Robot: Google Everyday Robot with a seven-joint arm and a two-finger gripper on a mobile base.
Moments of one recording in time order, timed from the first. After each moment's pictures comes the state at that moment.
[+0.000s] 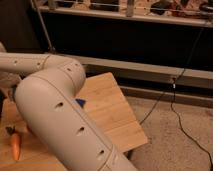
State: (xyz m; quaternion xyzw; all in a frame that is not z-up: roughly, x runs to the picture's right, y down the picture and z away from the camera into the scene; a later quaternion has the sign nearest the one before) arm -0.450 0.005 0.731 -0.29 0.07 0.31 0.90
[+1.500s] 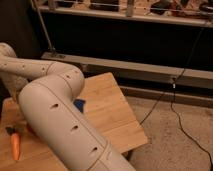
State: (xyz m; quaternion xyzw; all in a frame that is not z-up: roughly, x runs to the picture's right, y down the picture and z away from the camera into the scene) arm -0.439 0.036 0.781 -0.33 0.11 0.30 0.89
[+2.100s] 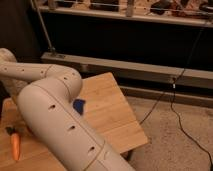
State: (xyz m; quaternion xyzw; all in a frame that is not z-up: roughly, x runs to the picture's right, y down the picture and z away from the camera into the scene) arm -0.440 0.048 0.792 -0.33 0.12 0.29 0.89
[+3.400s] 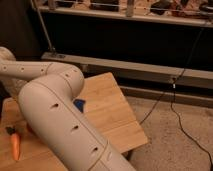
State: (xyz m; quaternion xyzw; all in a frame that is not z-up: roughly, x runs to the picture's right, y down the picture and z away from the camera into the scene) arm -0.433 0.046 0.779 -0.32 0.12 0.29 0.90
